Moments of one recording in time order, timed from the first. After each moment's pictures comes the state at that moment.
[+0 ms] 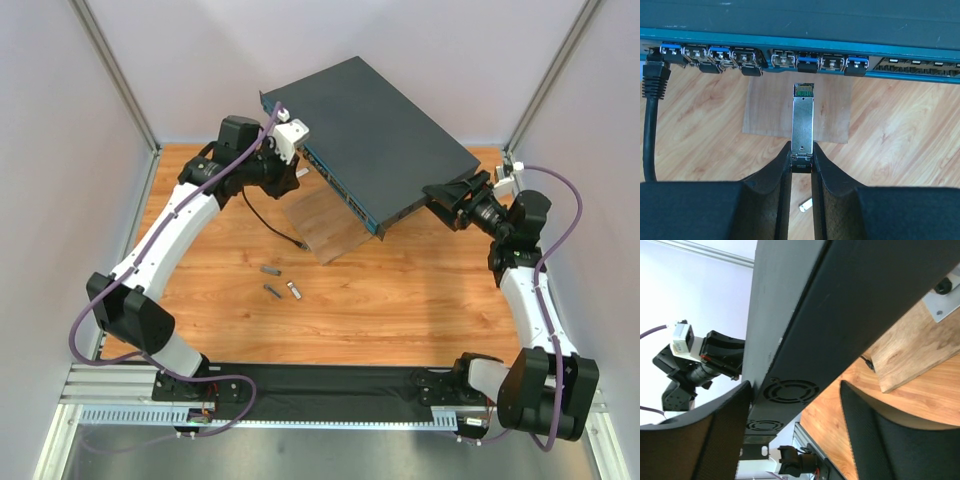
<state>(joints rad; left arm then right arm) -0.43 1.57 1.66 -0.70 0.38 0.27 -0.18 1.13 0.77 0.27 -0.86 1.17</state>
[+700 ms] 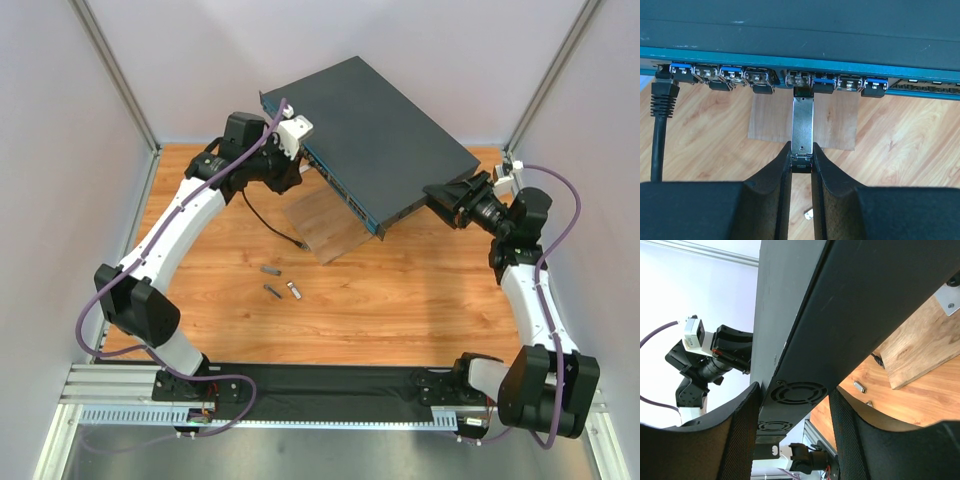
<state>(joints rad) -0.44 1.62 1.70 -0.68 0.35 0.27 -0.18 1.14 0.78 0.26 -0.89 1.22</state>
